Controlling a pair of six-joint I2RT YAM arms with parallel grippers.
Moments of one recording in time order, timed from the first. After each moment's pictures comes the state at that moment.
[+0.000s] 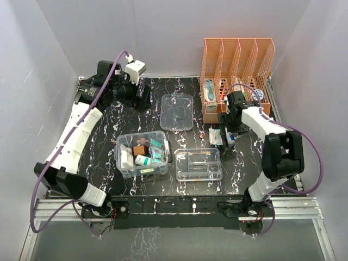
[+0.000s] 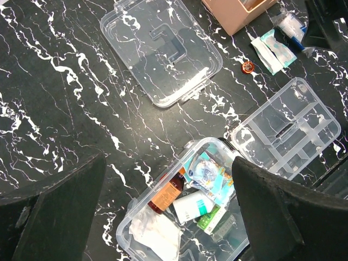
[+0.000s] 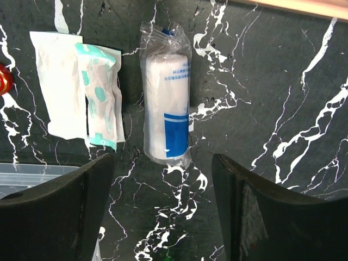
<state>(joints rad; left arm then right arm) -0.34 1.48 1.72 -0.94 0.32 0.14 0.15 1.64 1.18 -0.75 0.07 0.00</state>
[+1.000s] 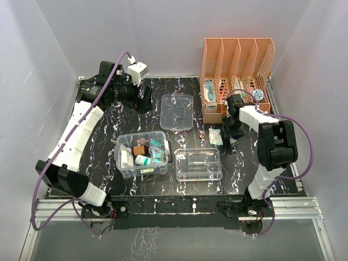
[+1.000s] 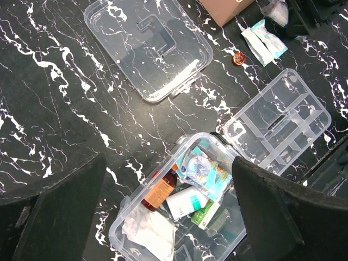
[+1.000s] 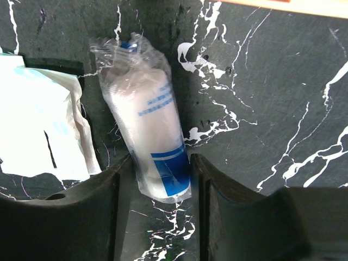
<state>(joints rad) -0.34 1.50 1.72 -0.96 0.36 0.15 0.11 1.79 1.18 -0.71 0.08 0.01</state>
